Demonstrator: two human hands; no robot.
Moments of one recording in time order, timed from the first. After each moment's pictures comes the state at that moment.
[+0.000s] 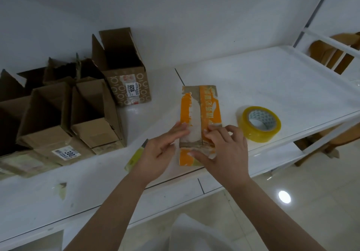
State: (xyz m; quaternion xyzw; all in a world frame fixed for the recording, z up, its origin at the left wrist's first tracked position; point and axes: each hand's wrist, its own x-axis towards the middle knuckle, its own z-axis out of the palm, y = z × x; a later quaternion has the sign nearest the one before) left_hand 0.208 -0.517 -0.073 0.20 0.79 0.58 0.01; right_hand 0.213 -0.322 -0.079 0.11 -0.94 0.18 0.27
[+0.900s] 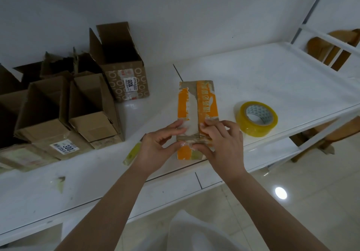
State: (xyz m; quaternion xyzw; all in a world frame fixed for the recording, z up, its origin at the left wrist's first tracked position) left_hand 0.201 -0.513 -0.097 0.15 0.75 0.65 -0.02; right_hand 0.208 -0.318 -0.094 0.14 -0.92 0.21 0.30
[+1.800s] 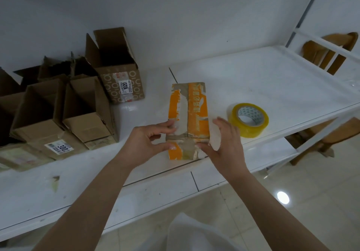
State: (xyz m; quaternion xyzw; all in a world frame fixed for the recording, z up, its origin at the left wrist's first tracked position) left_hand 0.198 -0.523 -0.072 0.15 0.81 0.57 0.01; right_hand 0.212 -0.285 -0.094 0.07 -0.92 0.36 0.16
